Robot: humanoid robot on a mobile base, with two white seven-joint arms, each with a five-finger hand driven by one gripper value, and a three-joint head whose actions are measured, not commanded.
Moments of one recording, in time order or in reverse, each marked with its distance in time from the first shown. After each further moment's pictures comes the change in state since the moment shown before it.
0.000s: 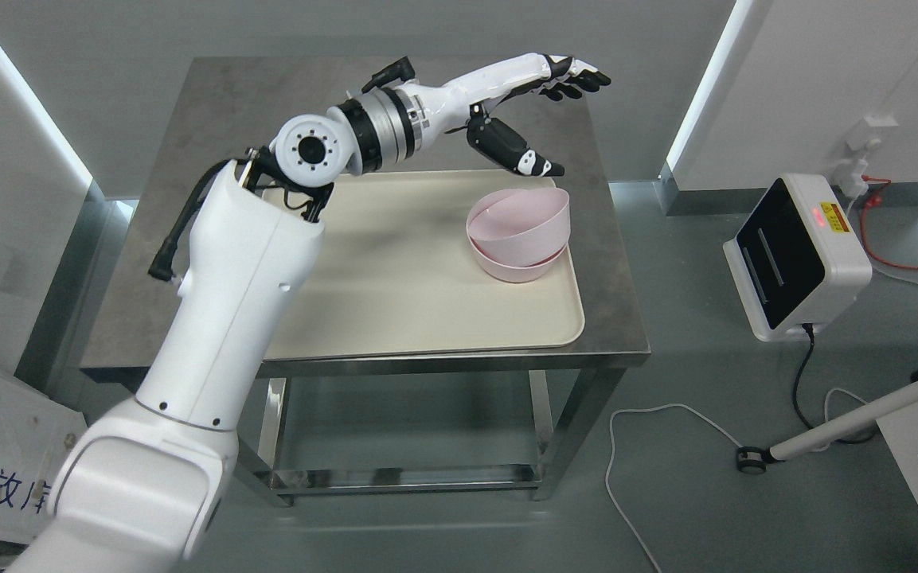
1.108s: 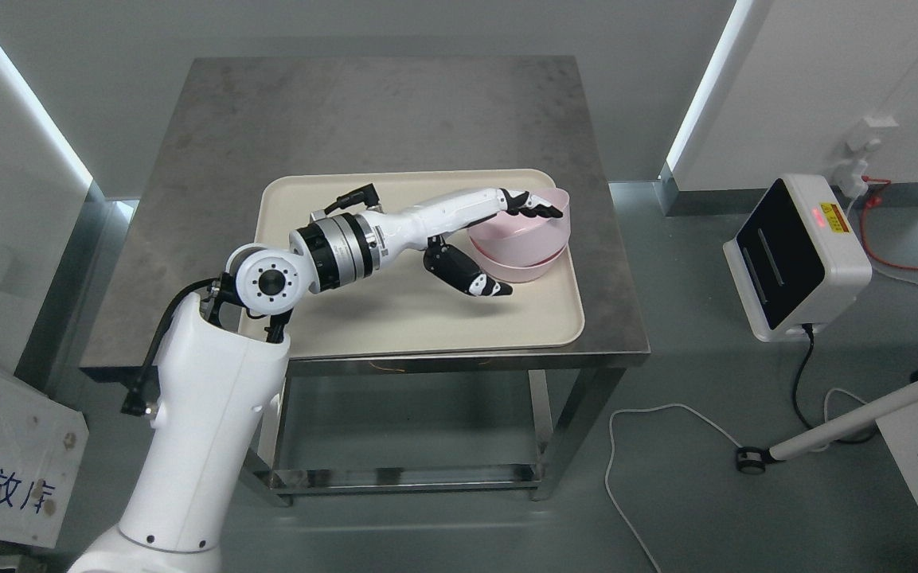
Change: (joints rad) left arm 0.265 0.023 0.054 -0.271 -0.280 -0.066 -0.140; right arm 0.000 0.000 0.000 0.000 -0.020 0.003 0.000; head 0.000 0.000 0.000
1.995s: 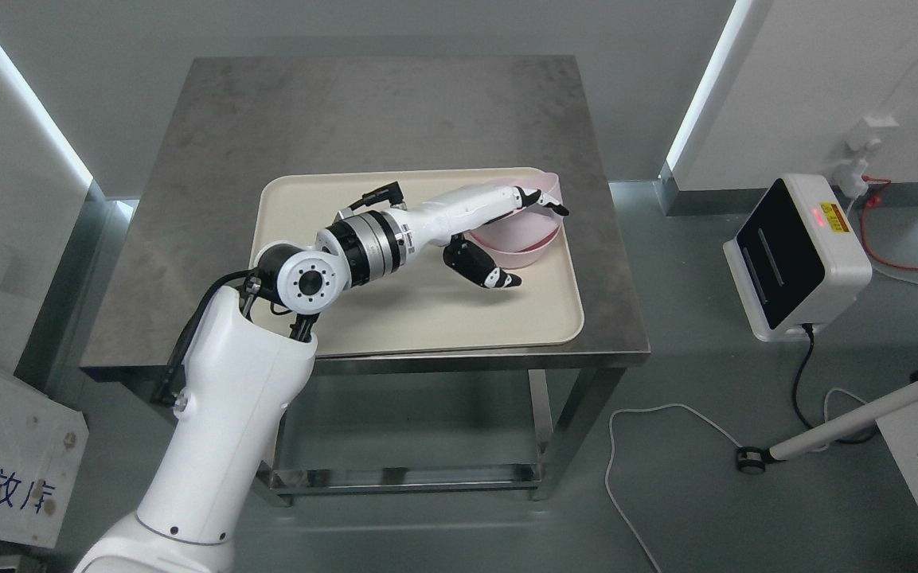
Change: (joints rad) left arm -0.032 -0.019 -0.052 0.051 -0.082 0.004 0.100; right arm 0.000 0.000 0.000 0.000 0.007 -0.003 0.000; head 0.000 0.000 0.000
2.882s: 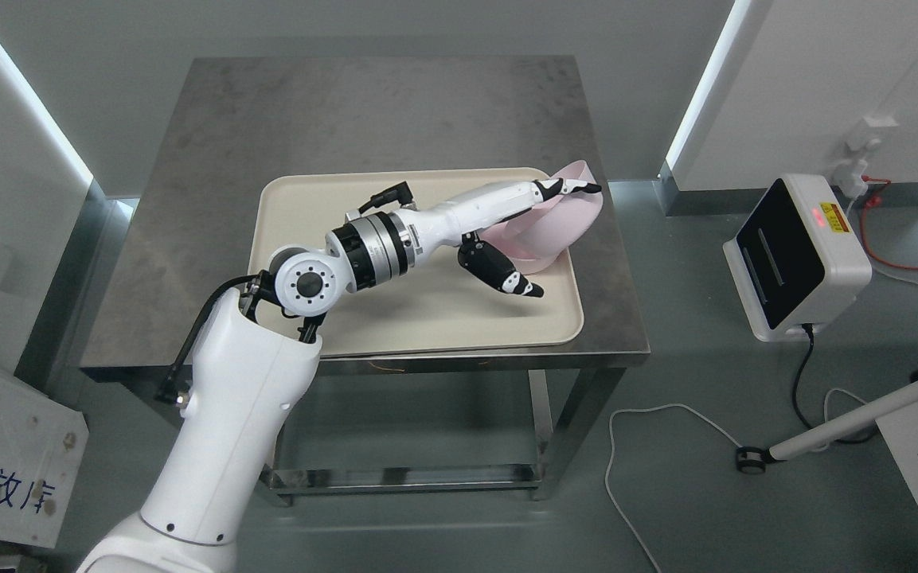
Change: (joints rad) left arm 0.002 -0.004 -0.018 0.016 0.154 -0.046 0.021; right arm 0.000 0.000 0.000 0.000 -0.008 -0.006 0.000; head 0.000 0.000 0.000
